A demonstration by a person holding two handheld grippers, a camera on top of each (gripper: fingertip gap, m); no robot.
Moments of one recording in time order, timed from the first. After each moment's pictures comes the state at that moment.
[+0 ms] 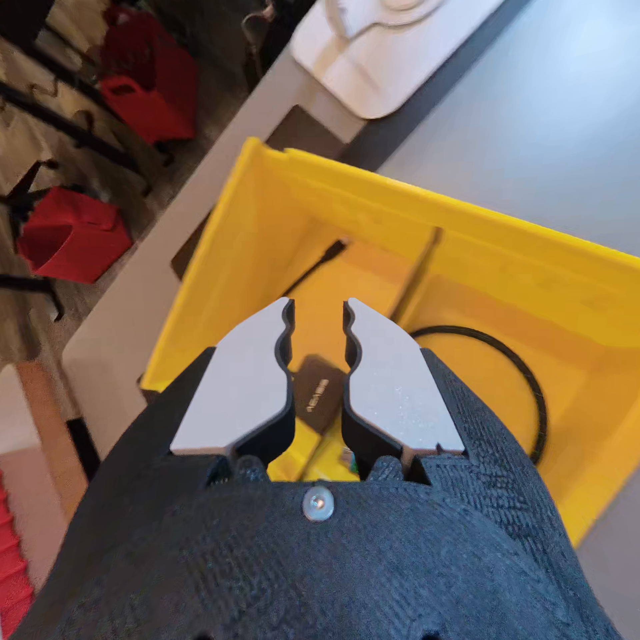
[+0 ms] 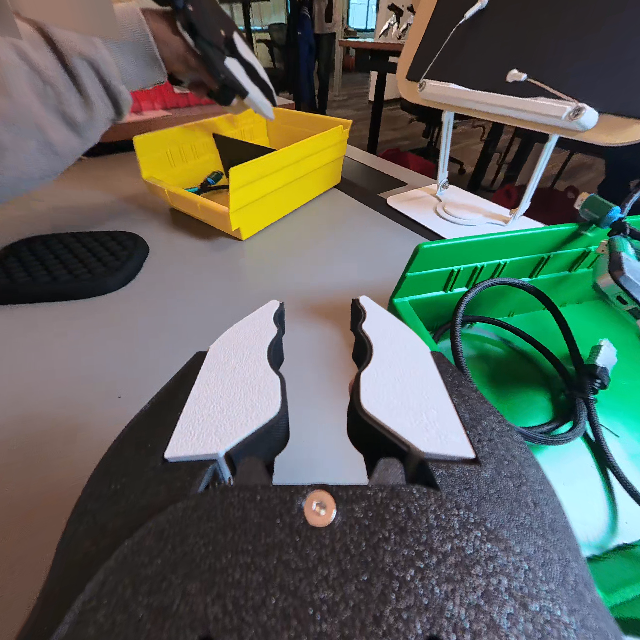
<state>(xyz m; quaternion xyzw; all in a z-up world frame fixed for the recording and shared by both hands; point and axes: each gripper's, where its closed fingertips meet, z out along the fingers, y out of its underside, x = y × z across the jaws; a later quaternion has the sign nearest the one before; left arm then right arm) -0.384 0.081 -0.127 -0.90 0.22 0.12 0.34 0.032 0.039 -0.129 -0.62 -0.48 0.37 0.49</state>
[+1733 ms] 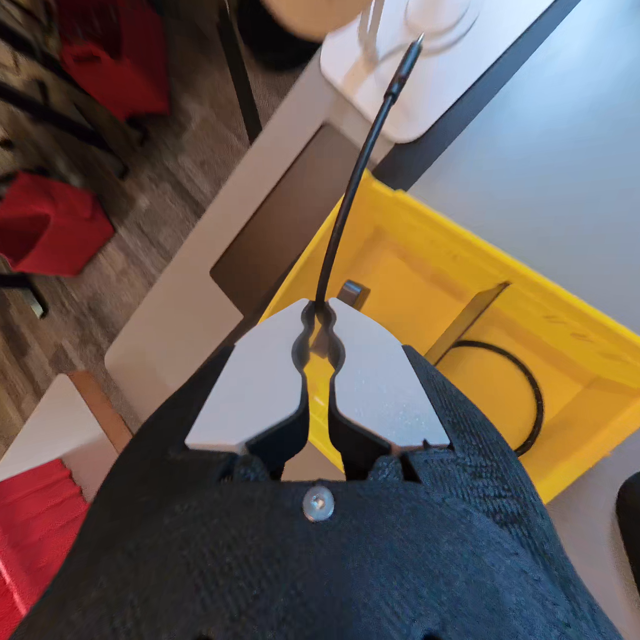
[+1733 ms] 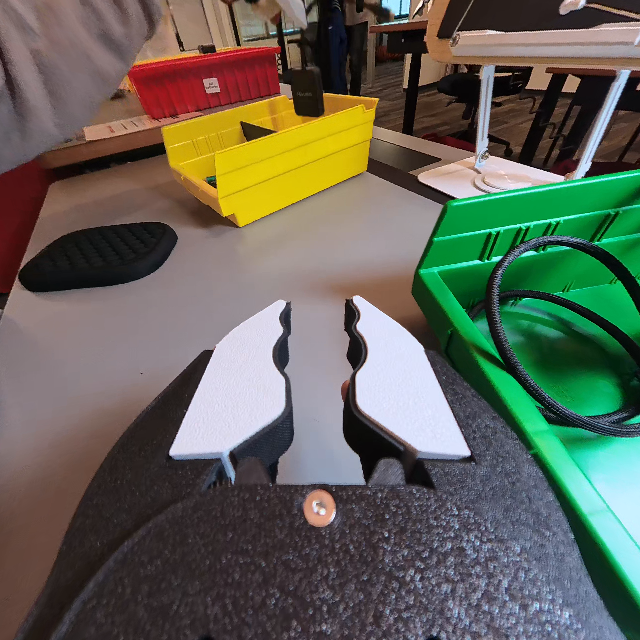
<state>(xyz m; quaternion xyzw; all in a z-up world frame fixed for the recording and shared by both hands) -0.410 0.114 -0.061 -0.92 0.24 0.10 0.29 0.035 0.033 -0.154 -0.62 -0.48 0.42 0.45</state>
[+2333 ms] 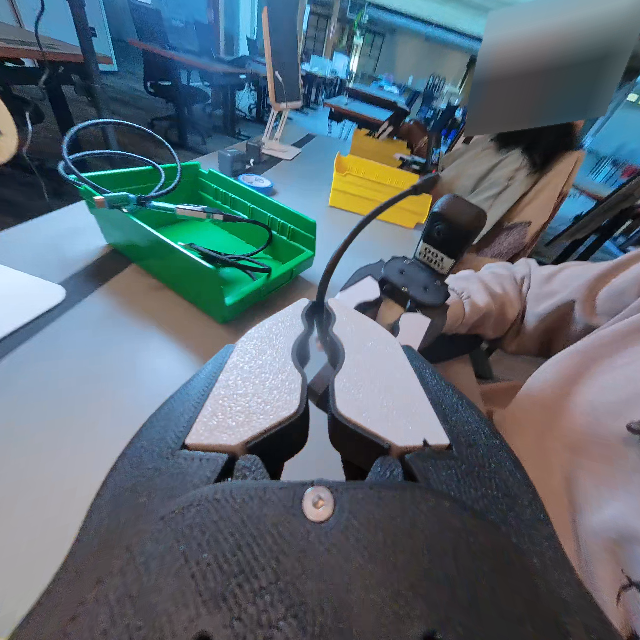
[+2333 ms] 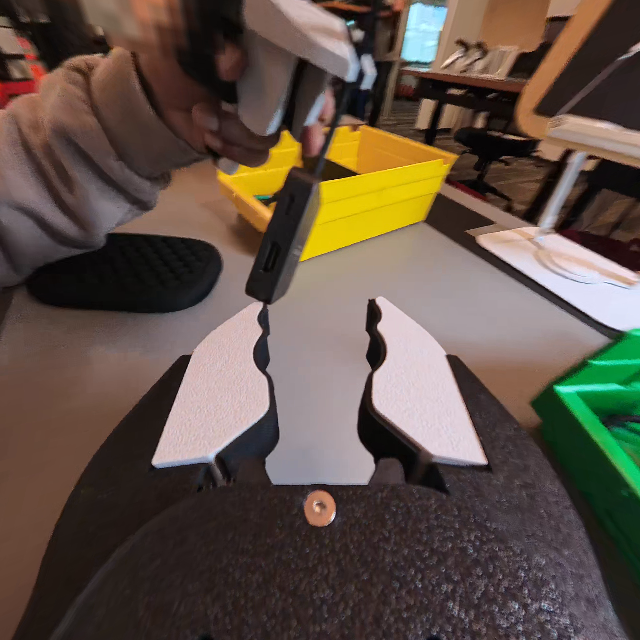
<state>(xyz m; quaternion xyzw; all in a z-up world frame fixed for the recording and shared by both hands) -0.087 -0.019 -0.048 -0.70 0.31 -0.39 0.51 -0.050 -0.042 -0.138 -0.56 -0.53 0.40 0.49</state>
